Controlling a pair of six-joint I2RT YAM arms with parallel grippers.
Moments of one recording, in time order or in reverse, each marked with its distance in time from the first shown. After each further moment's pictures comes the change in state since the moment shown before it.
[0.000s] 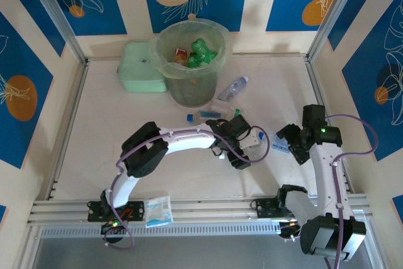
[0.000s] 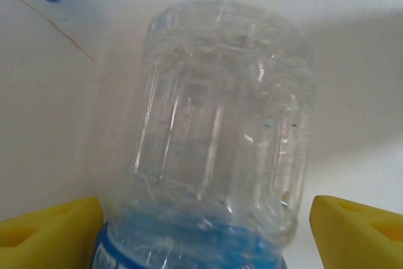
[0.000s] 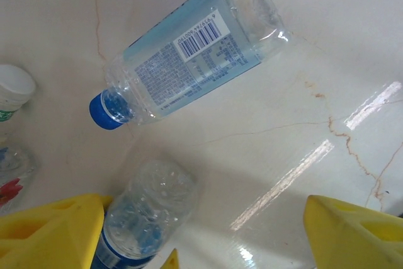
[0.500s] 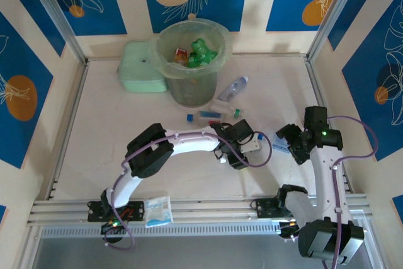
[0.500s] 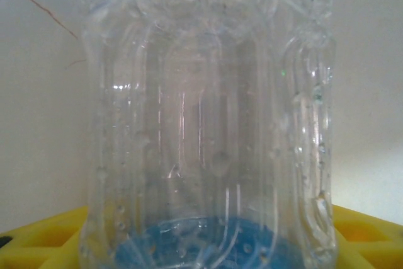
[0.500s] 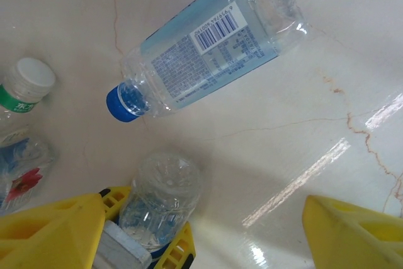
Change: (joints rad) left arm -0.023 0.038 0.027 -0.036 -0.085 0.029; right arm -0.023 -0.035 -0.013 0.013 -0.052 -0.007
